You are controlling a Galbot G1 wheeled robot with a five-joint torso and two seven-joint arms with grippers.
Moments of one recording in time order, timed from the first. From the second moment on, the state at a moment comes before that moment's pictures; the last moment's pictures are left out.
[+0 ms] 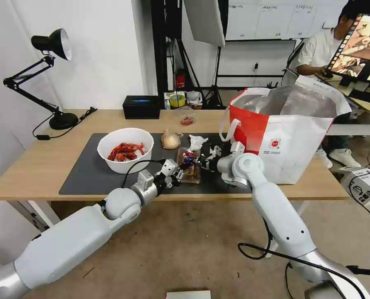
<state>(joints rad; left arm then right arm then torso) 0.59 -0.81 0.36 -1.74 -0.66 0.06 0.03 -0.58 1.28 0.11 1.51 1.58 -0.72 0.57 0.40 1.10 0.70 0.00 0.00</state>
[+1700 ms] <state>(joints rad) 1.29 -0.75 -0.24 -2.04 -0.60 0.03 -0.03 -0.44 0.93 0.37 1.83 1.40 -0.45 0.61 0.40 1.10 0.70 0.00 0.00</state>
